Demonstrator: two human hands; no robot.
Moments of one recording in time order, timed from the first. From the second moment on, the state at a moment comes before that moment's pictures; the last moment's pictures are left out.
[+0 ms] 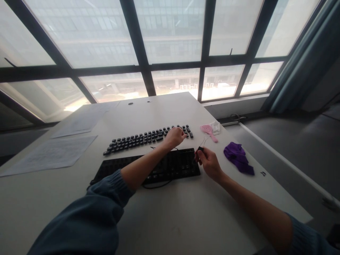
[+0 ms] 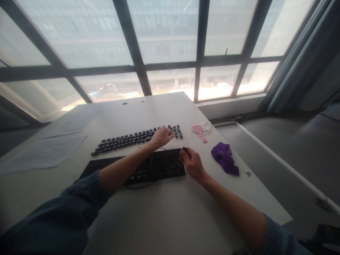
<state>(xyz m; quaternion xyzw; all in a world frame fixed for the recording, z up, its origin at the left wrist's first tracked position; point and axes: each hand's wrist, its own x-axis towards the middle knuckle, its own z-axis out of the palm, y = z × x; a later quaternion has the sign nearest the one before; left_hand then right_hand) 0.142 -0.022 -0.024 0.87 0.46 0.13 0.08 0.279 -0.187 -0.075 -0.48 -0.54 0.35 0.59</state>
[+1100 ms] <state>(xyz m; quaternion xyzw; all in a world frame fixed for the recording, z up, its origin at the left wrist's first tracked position) 0.085 -0.168 -0.063 0.89 0.32 0.23 0.21 0.278 -0.209 -0.069 -0.47 -0.70 0.27 0.48</state>
